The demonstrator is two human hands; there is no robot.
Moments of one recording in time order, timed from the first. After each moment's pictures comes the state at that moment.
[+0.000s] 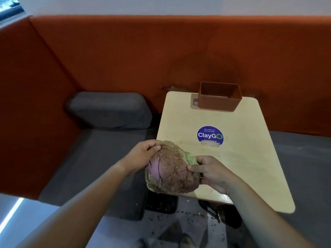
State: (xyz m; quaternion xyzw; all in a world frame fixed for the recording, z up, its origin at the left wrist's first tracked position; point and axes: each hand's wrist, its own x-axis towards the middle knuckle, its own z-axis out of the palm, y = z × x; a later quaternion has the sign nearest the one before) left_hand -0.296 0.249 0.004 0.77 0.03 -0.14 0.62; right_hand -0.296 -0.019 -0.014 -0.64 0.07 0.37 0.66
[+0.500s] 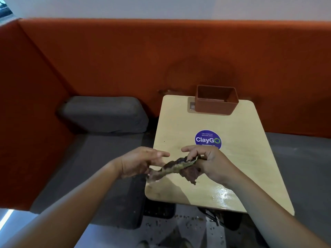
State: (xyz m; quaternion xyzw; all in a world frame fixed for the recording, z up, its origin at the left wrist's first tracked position) left_hand -0.280 0.265 0.030 0.60 0.01 -0.37 0.71; right_hand -0.278 -0.013 0.040 -0.73 -0.07 0.24 0.64
